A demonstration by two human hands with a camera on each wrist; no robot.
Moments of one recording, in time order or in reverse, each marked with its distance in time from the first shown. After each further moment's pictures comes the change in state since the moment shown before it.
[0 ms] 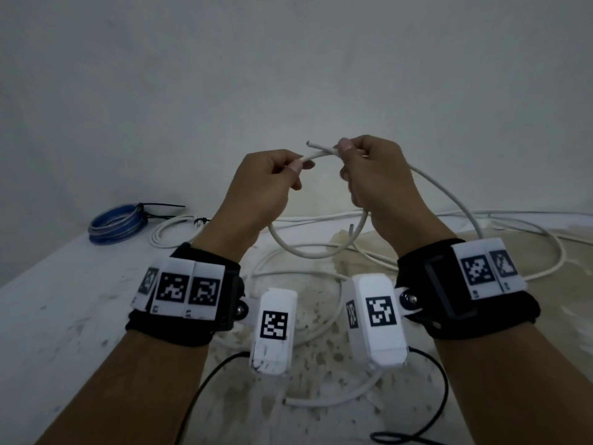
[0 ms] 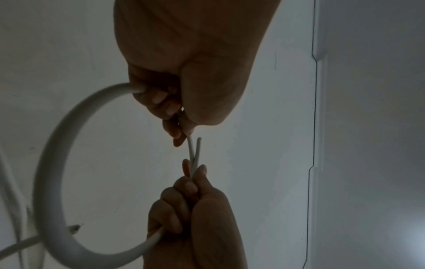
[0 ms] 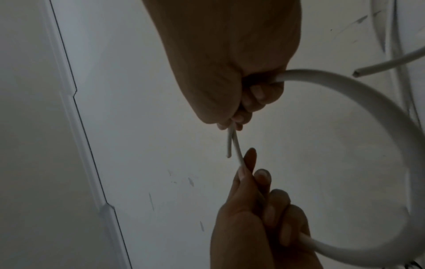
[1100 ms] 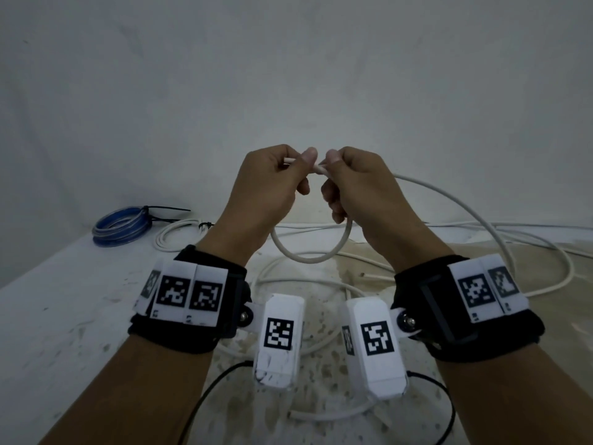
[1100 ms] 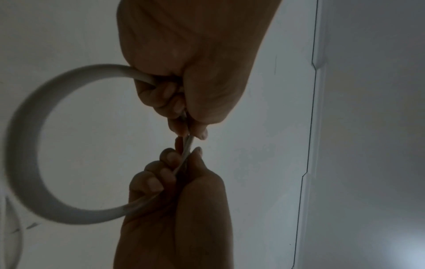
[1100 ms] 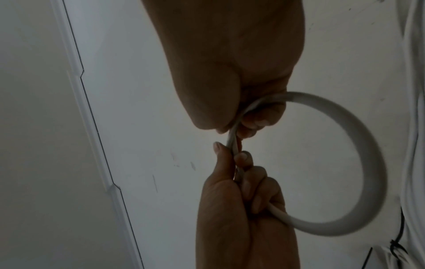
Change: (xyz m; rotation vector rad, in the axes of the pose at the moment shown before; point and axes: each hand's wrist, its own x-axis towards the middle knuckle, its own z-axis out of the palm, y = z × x) left_hand 0.001 0.004 -0.006 -0.153 0.064 0.037; right_hand -0.017 -0.015 0.016 -0.015 -0.198 0.007
